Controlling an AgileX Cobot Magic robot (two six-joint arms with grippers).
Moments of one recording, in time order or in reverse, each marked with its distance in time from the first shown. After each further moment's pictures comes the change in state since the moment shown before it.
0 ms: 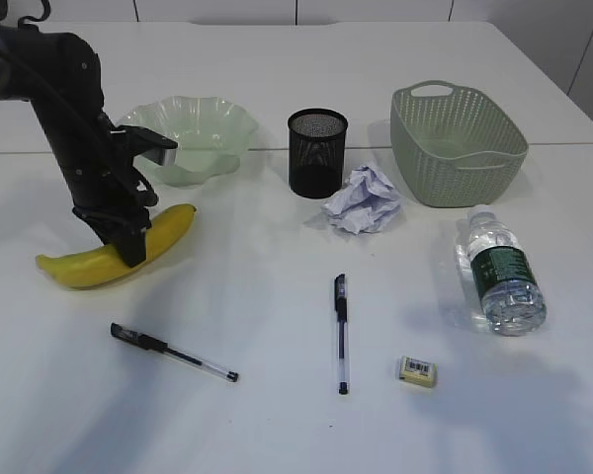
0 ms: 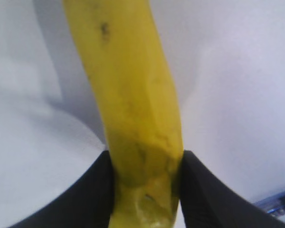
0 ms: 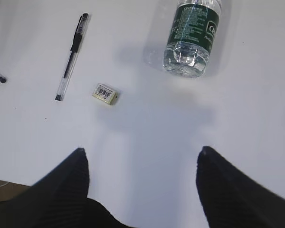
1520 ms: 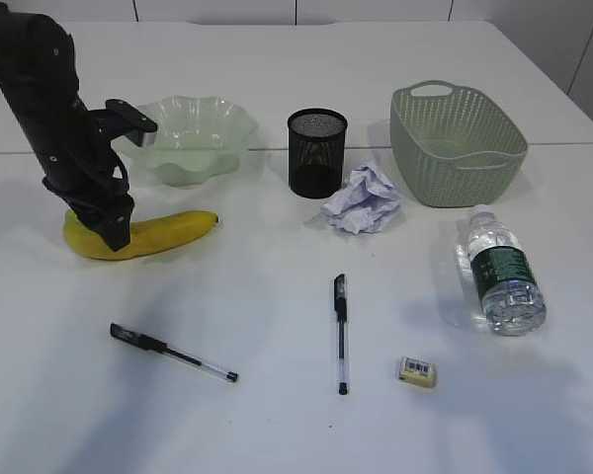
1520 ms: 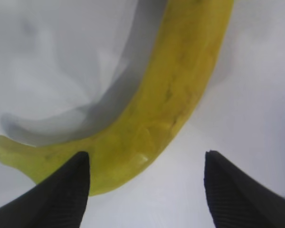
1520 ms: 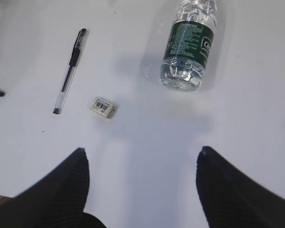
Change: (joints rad) left arm 0.010 -0.125 0.120 0.101 -0.146 -0.004; right arm 0.000 0.000 0.000 -0.002 -0.047 0.002
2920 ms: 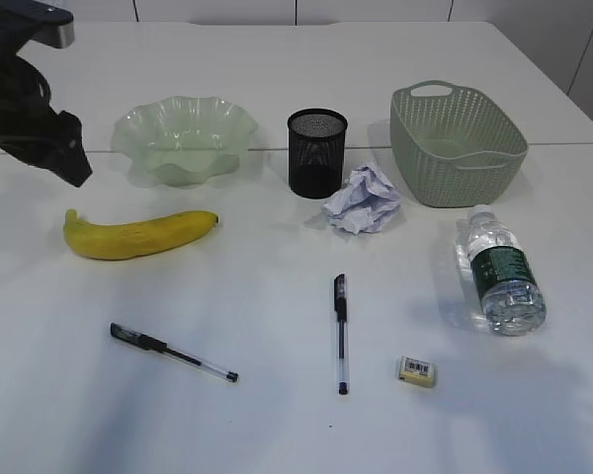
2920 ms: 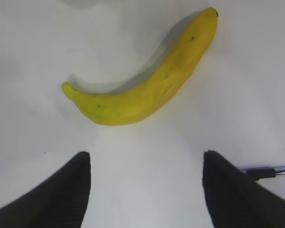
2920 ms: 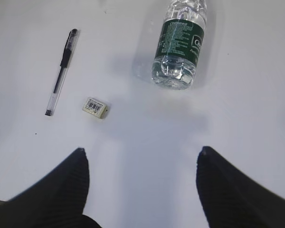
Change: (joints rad) left arm 0.036 -0.414 0.259 -0.069 -0.111 -0.204; right arm 0.000 0.000 0.000 -0.032 -0.002 0.039
